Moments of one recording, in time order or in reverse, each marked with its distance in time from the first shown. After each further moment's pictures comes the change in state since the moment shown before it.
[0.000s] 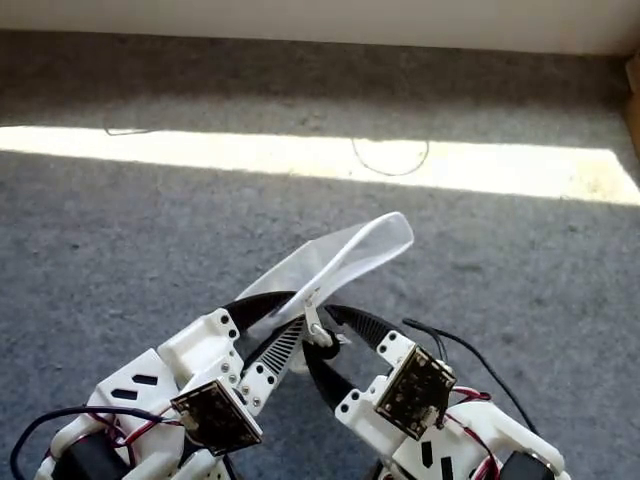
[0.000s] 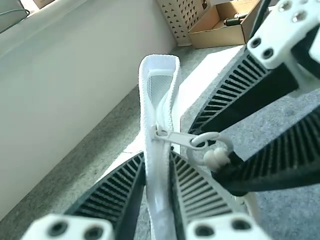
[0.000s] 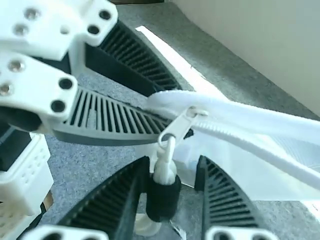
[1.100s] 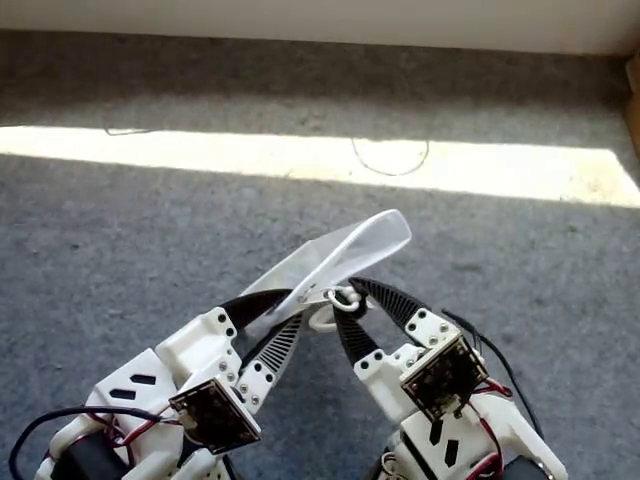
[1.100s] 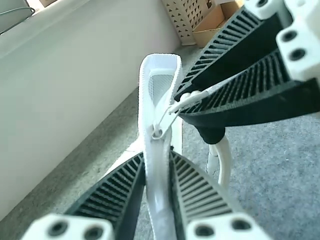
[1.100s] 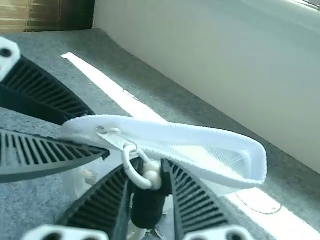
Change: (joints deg) left arm -0.5 0.0 0.0 0.4 0.0; right arm 16.8 0.2 -0.4 -8.2 3.3
